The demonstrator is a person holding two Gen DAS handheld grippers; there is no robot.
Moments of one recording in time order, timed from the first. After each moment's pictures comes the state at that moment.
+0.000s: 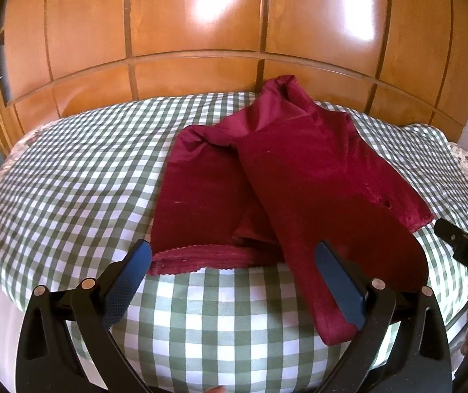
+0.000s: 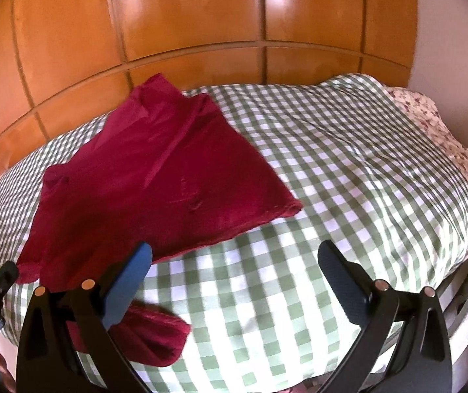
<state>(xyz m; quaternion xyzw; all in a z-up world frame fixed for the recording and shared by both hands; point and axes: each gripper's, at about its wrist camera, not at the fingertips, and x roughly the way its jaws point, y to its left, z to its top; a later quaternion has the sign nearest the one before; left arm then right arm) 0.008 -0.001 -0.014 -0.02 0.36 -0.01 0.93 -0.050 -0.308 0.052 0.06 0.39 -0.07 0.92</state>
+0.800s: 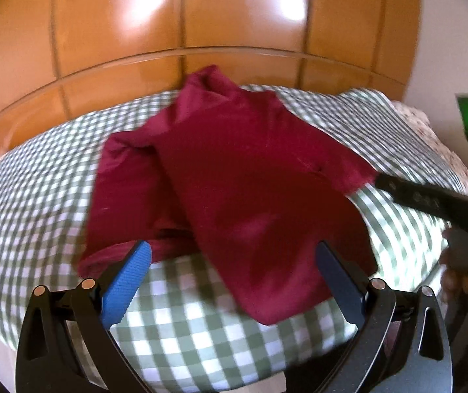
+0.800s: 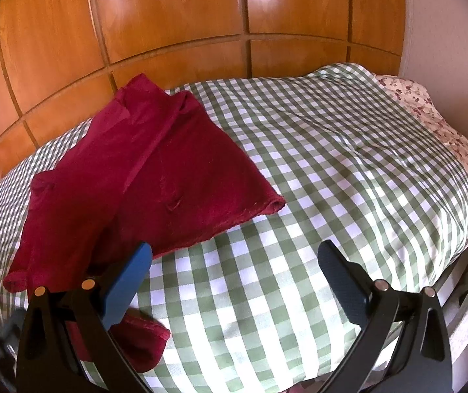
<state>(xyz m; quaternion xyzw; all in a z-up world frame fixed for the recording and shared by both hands) -0.006 -0.053 -0.019 0.04 0.37 -0.15 0.92 -0.046 -0.323 0.045 0.08 0.40 -0.09 0.91</state>
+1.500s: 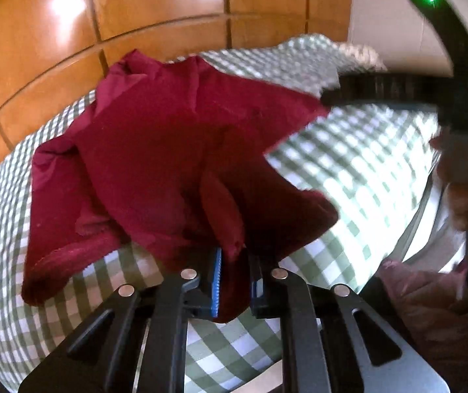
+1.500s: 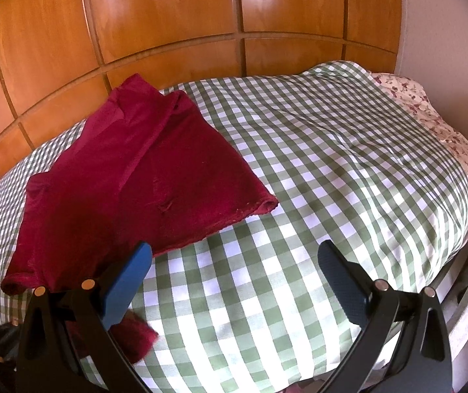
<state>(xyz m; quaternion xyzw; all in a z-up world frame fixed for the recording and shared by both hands) -0.006 -0.087 -0.058 0.12 0.39 -0.26 0.88 -0.045 -0.327 0.044 0.08 0.41 -0.10 0.91</state>
